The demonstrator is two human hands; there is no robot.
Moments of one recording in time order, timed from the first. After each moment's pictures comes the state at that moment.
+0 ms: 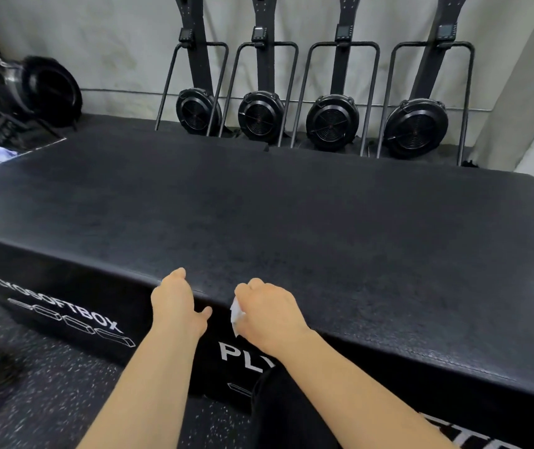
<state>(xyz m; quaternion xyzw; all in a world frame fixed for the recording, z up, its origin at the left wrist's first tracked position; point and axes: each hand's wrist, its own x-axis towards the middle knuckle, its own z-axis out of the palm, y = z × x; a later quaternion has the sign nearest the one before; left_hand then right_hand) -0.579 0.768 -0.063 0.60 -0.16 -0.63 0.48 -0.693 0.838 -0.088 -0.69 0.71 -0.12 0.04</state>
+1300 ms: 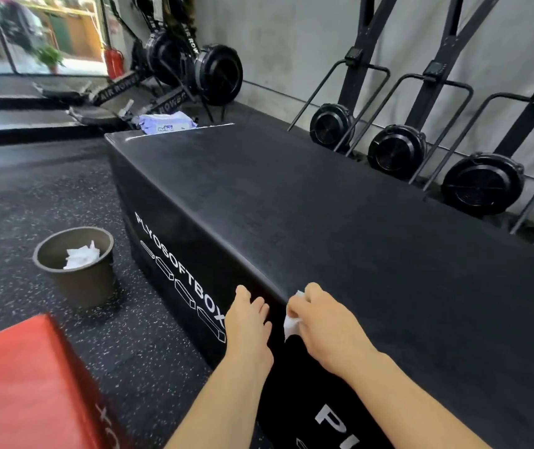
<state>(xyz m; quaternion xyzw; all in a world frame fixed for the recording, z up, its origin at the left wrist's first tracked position) -0.454 0.702 -0.086 0.49 -0.03 -0.66 0.57 -0.579 0.702 -0.076 -0.82 0.57 -0.02 0.02</state>
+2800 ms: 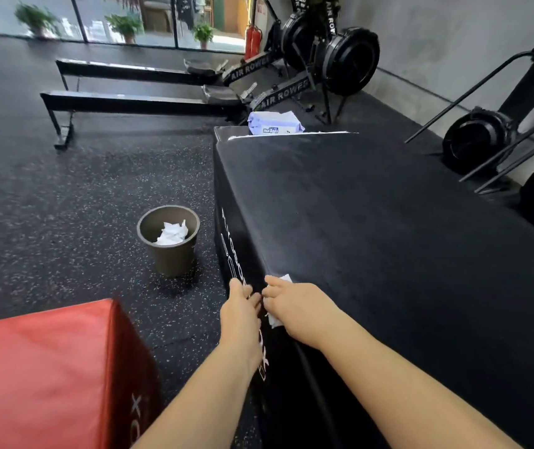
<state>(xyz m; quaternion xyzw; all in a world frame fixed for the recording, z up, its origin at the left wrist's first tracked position) -0.374 0.576 -0.068 0.57 0.04 -0.51 0.65 -0.459 0.502 -0.054 -0.97 0.19 0.16 -0.03</state>
